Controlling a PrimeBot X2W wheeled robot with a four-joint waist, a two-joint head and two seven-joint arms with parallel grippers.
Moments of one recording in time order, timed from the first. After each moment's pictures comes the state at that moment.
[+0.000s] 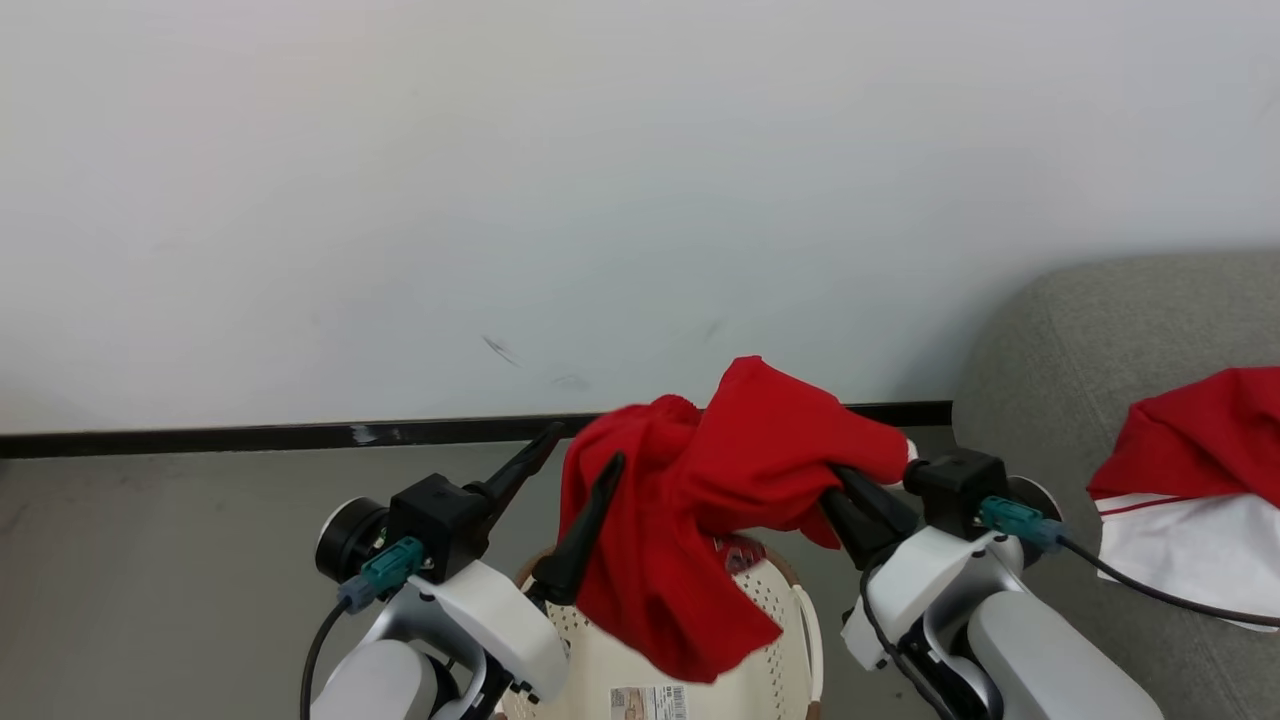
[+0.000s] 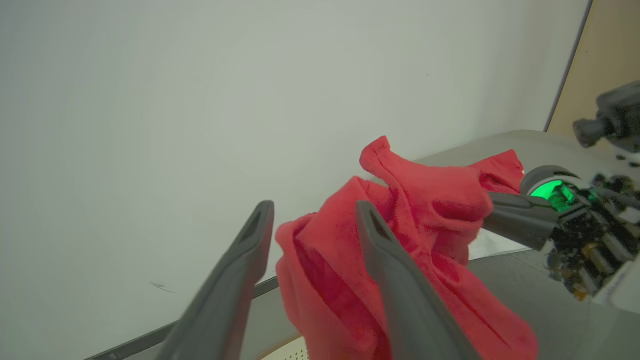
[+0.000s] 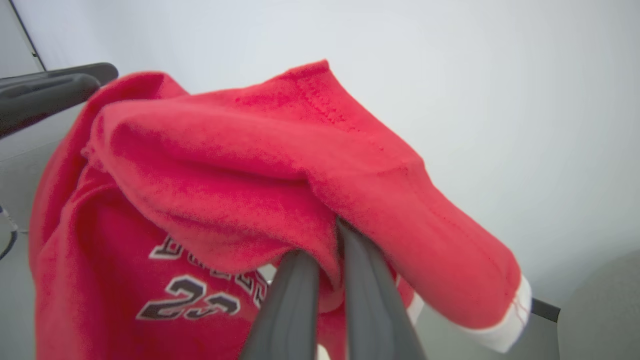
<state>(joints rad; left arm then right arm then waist) -0.29 0.12 -0.50 0.09 -0.43 -0.05 -0.05 -0.35 -0.11 0.49 0.38 0.26 0.13 -0.25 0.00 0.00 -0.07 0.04</state>
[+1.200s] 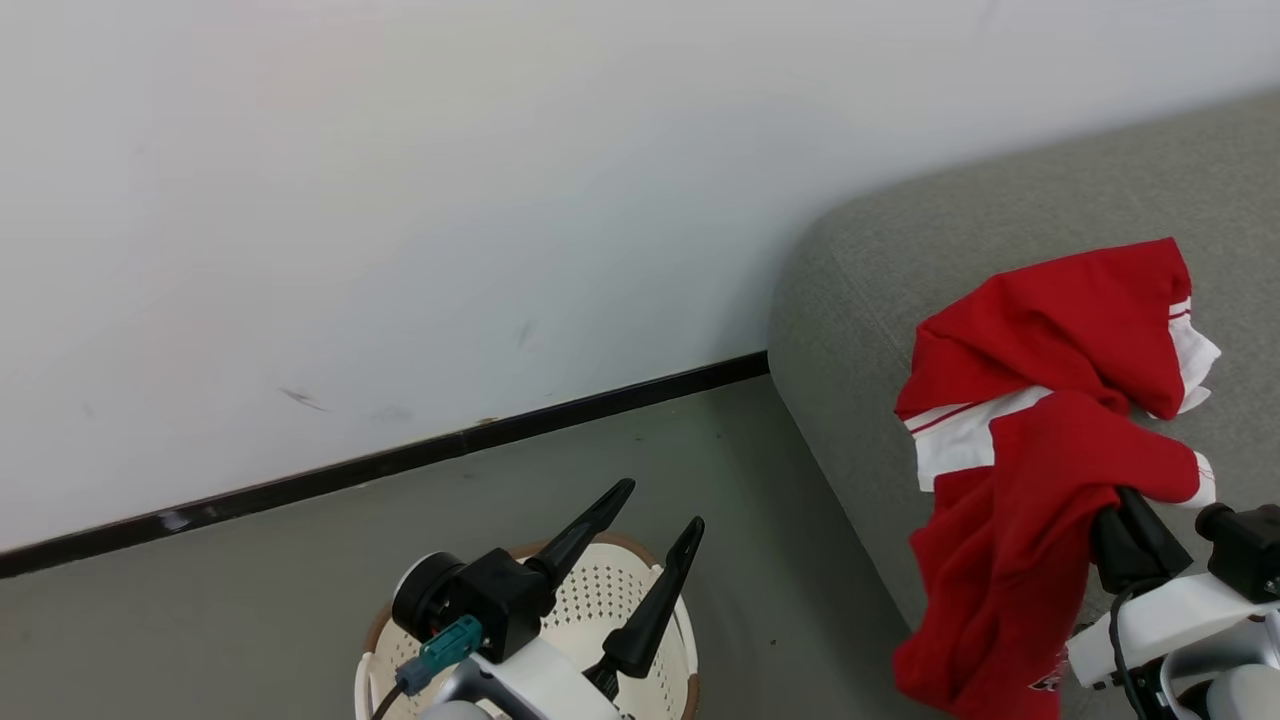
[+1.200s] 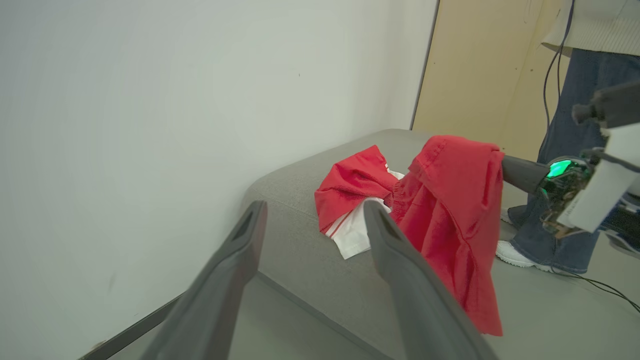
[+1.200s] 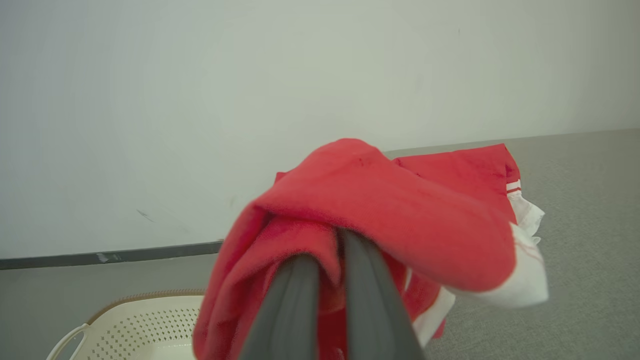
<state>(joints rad) -0.23 0.06 -0.60 0.11 -0.44 -0.07 -0.19 -0.06 -0.21 0.01 0.15 0.19 0.13 -0.25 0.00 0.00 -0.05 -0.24</state>
